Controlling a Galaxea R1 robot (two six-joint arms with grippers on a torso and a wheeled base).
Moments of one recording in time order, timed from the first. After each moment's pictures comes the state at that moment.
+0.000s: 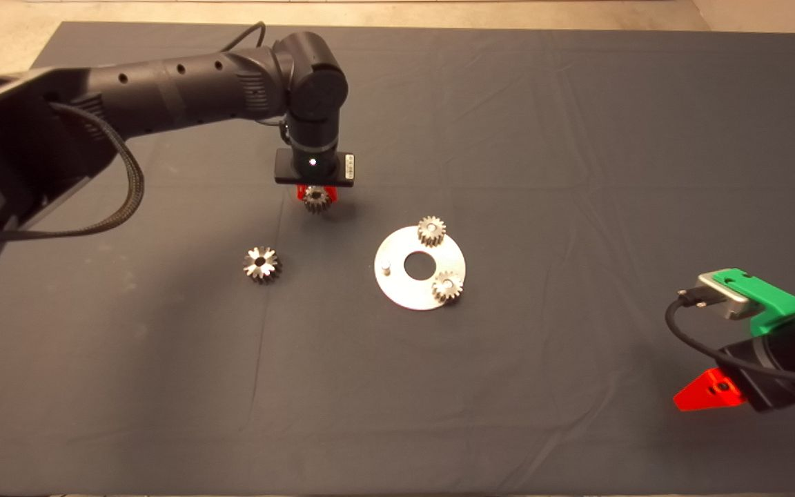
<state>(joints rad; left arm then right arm) -0.46 2.82 -1.67 0.33 1.52 -1.21 0.45 1.98 -0.44 -0.05 -1.53 1.36</state>
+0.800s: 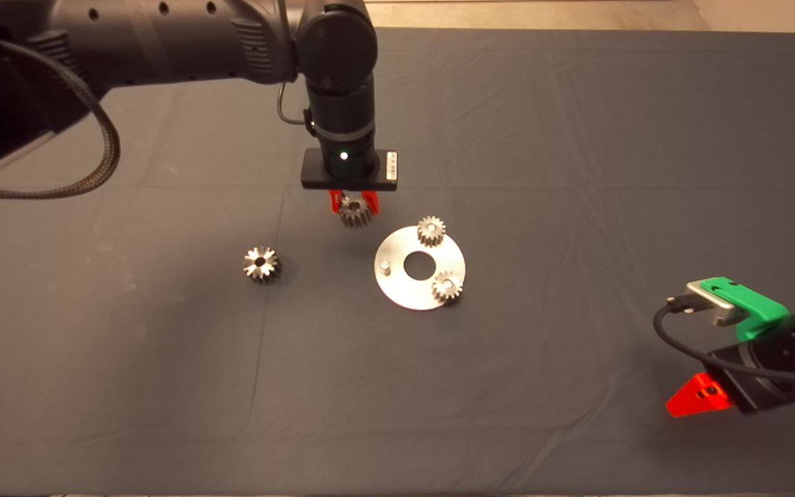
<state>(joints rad) -0.56 2.81 -1.34 0.14 1.52 -1.49 0.40 2.00 -0.49 -0.05 -1.53 1.36</state>
